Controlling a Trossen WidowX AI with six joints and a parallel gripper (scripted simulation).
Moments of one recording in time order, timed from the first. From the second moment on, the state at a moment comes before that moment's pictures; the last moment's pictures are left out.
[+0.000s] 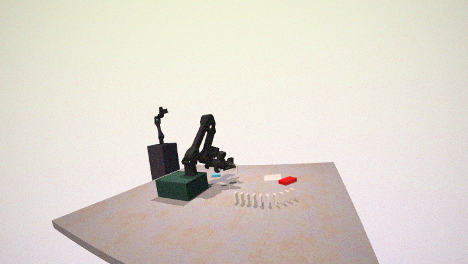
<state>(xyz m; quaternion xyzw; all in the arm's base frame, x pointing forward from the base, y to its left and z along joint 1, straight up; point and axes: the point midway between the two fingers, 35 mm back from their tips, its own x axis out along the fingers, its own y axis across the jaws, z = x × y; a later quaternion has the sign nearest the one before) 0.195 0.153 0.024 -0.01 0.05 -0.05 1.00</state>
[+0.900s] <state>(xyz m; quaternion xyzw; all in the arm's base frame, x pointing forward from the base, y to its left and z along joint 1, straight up) 0.196 0.152 0.001 -0.02 0.05 -0.06 1.00</state>
